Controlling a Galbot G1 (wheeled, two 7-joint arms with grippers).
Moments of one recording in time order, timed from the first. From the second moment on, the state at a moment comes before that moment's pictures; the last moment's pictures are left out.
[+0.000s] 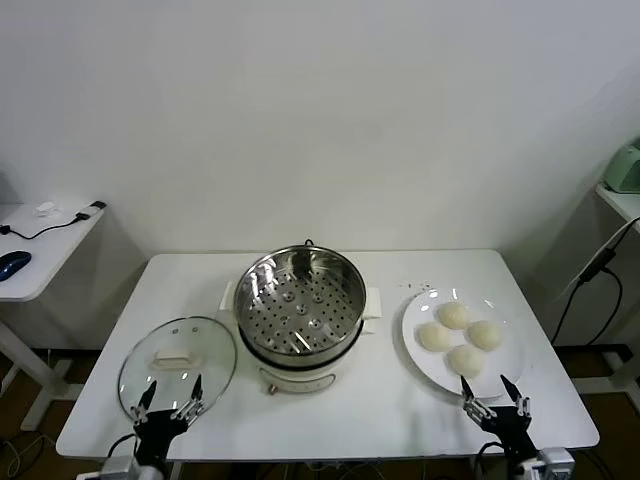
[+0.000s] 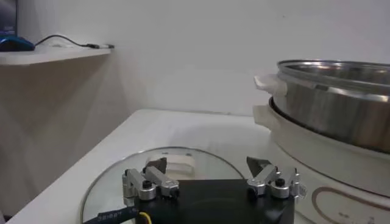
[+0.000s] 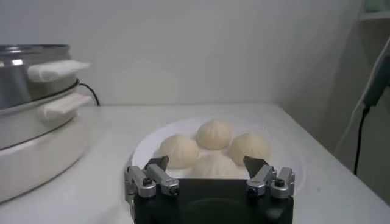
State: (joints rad) left arm 1.72 -1.48 -0.69 -2.02 -0.22 0.11 -0.01; right arm -1.60 1.09 0.61 1.89 0.42 -0.09 0.05
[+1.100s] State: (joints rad) left arm 1.71 -1.47 -0.66 -1.98 -0.20 0.07 0.00; right arm 0.01 0.58 -0.70 1.18 0.16 0.02 -0.96
